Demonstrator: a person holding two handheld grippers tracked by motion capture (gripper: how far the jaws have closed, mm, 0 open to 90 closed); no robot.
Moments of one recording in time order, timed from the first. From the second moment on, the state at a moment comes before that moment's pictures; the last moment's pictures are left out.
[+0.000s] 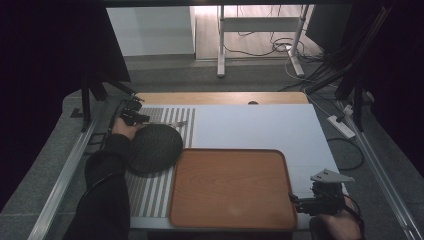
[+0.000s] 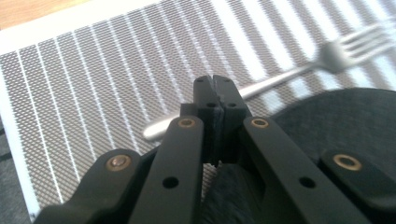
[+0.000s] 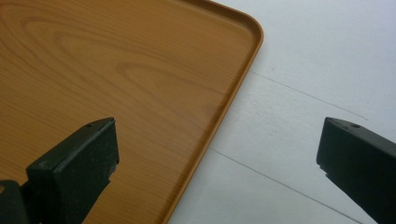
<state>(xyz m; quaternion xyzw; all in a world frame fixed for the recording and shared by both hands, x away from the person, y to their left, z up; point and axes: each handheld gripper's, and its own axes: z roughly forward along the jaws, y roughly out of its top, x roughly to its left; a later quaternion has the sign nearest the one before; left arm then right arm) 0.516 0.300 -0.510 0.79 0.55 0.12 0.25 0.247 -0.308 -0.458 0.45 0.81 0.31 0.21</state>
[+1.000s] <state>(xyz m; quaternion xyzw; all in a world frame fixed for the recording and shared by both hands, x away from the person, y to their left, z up) 0.513 0.313 -0.521 0.81 0.55 0.05 0.21 0.247 -0.305 -0.459 0.44 0.82 0.30 0.21</state>
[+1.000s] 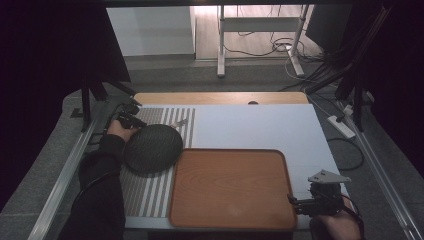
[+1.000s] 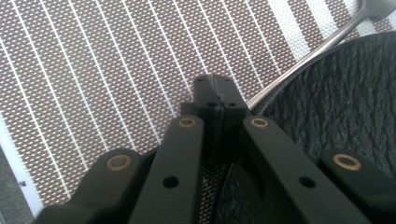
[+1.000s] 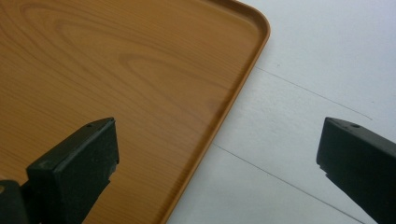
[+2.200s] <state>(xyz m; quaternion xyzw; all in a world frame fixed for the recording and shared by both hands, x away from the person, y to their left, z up) 0.553 0.223 -0.520 0.85 0.48 0.03 0.20 0.246 -0.304 -0.459 0.44 0.82 0.30 0.21</state>
